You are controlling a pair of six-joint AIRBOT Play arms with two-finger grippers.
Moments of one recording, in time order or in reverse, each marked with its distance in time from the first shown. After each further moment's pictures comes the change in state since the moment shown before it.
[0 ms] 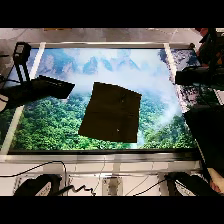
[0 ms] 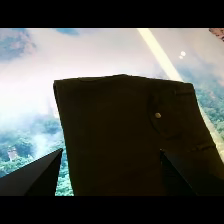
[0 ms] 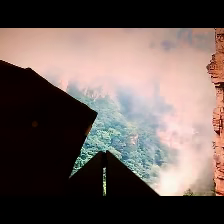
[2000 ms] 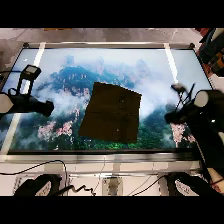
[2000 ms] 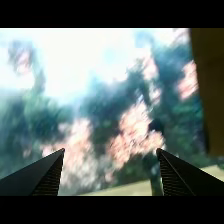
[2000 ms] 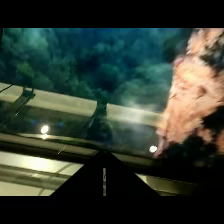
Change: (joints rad) left arm 0.058 -0.031 -0.027 0.599 -0.366 -0.154; right arm -0.122 -0.091 -0.475 0.084 0.266 -0.183
